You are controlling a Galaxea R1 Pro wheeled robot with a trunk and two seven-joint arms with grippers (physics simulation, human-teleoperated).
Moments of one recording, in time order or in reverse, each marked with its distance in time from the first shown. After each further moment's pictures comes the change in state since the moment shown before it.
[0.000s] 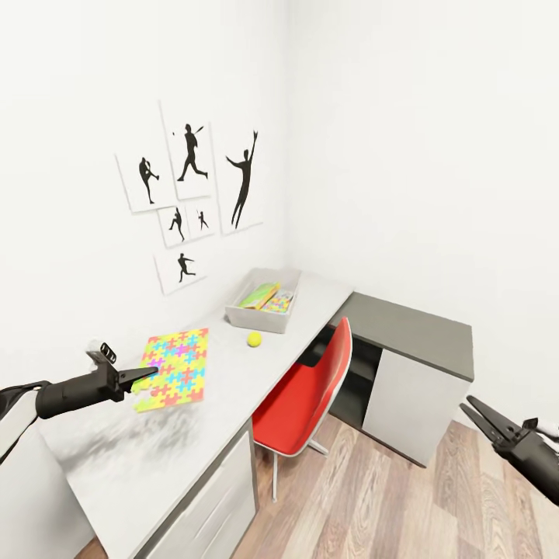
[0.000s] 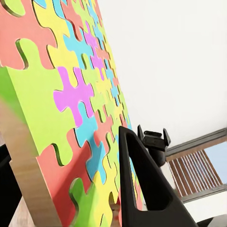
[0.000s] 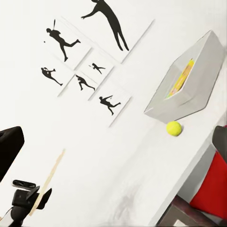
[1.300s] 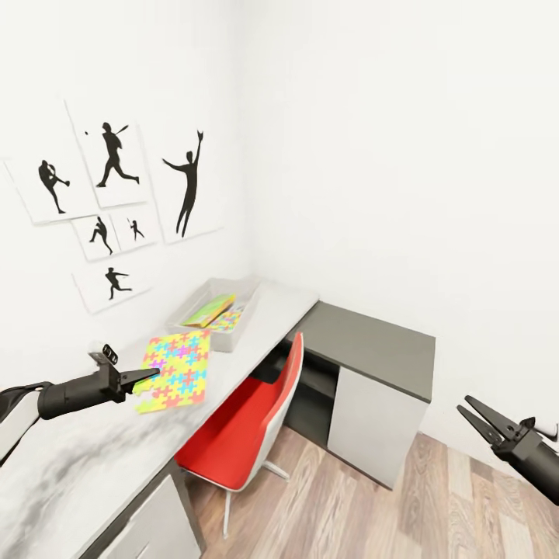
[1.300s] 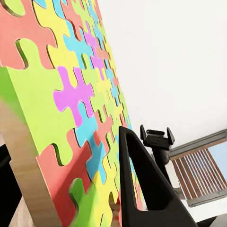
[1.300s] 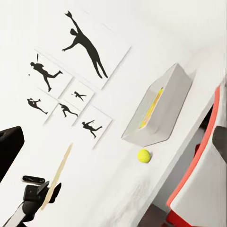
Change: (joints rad) left arm 0.002 -0.002 -0.009 -0.003 -0.002 -0.012 0.004; right arm 0.000 0.003 -0.007 -0.028 -0.009 0.085 -0.020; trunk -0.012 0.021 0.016
